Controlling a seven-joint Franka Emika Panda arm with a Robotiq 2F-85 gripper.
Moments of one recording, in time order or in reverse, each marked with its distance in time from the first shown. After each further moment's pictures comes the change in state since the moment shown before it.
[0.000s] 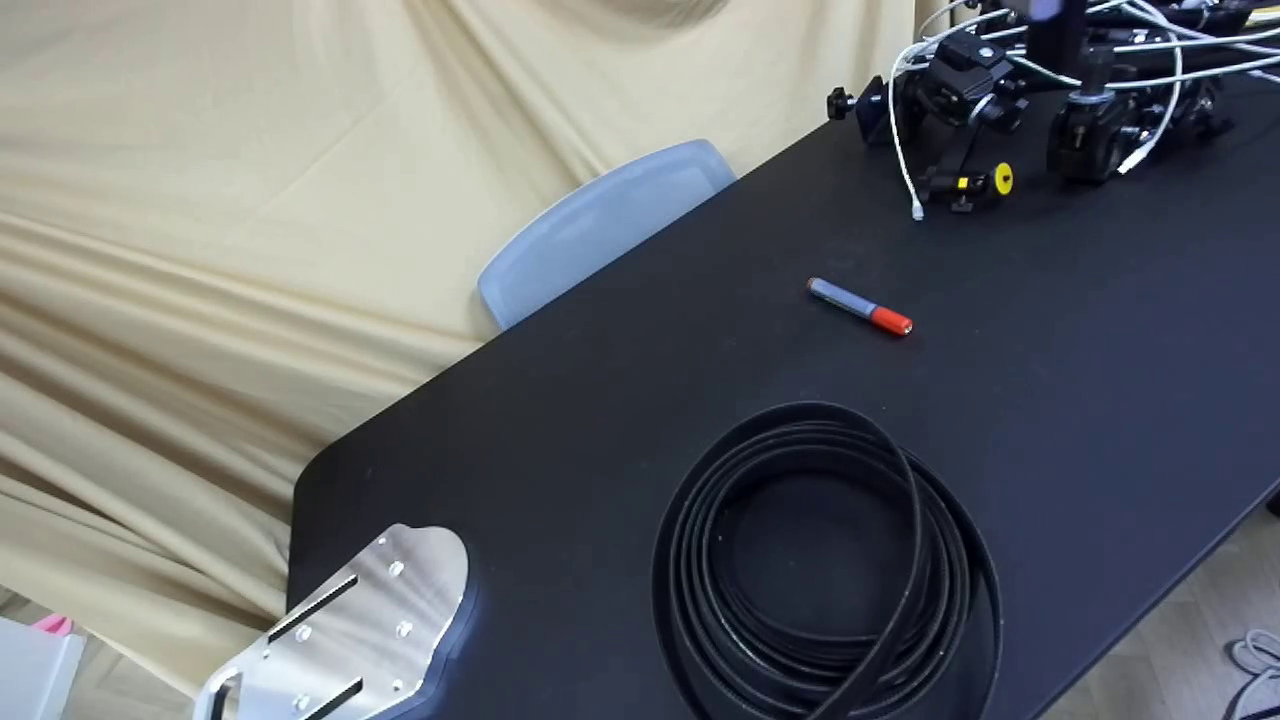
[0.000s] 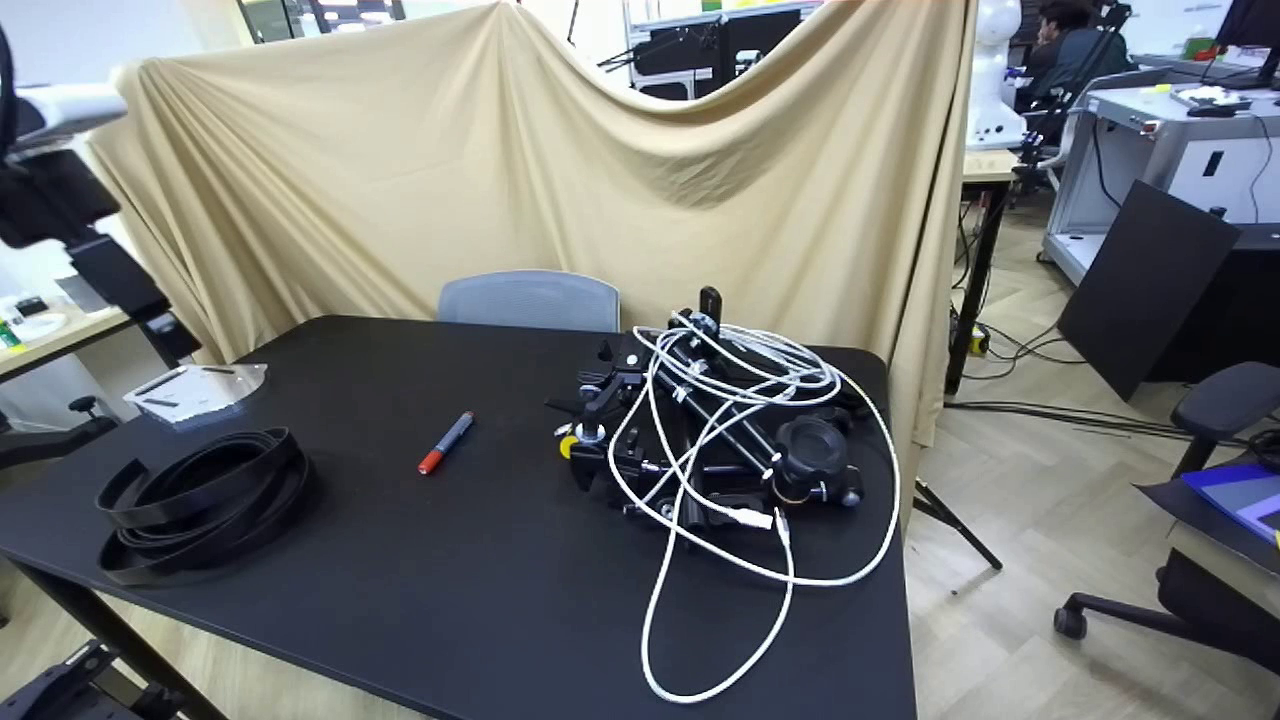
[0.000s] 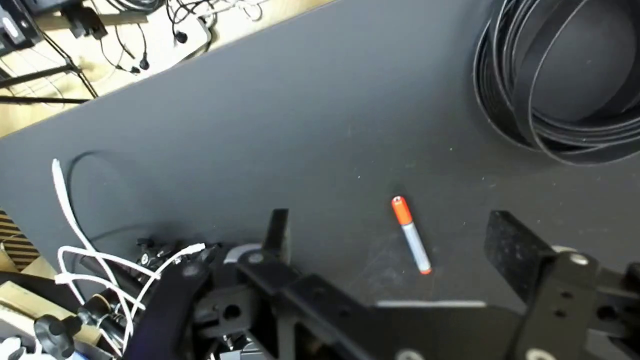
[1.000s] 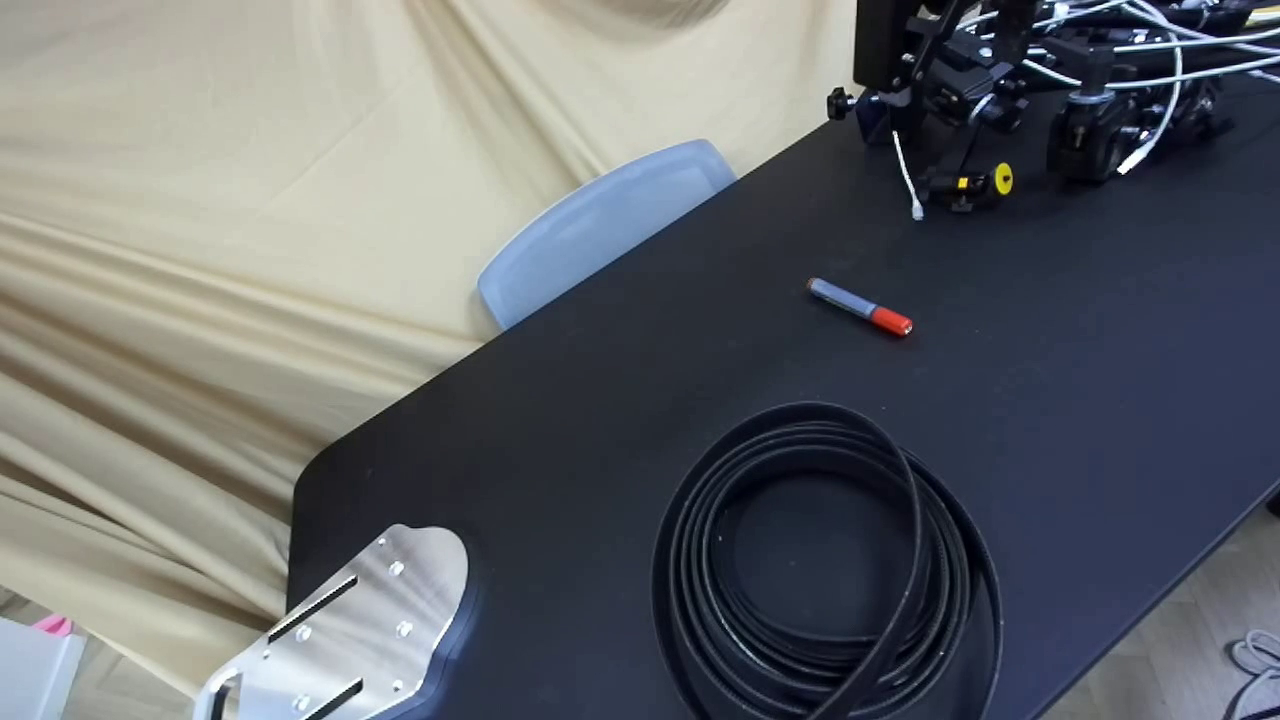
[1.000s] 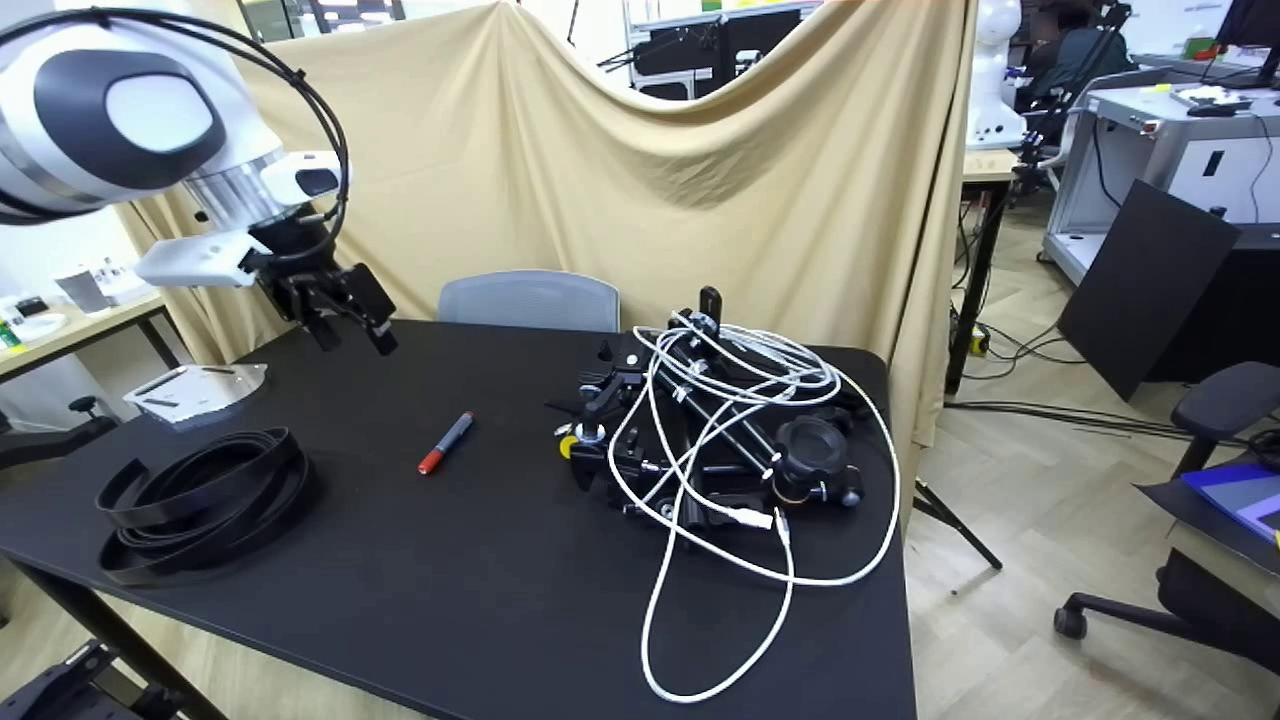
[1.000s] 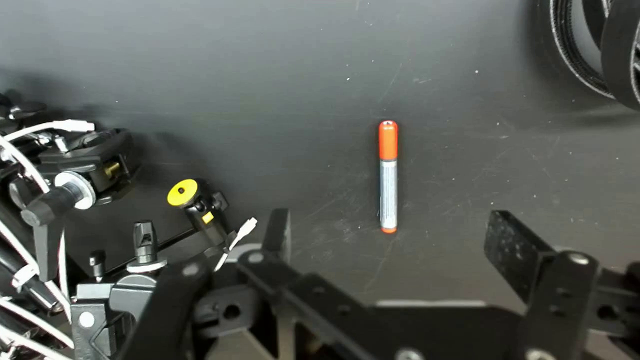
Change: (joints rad) arm -0.019 0.467 -0.204 0.145 -0.110 0.389 -0.411
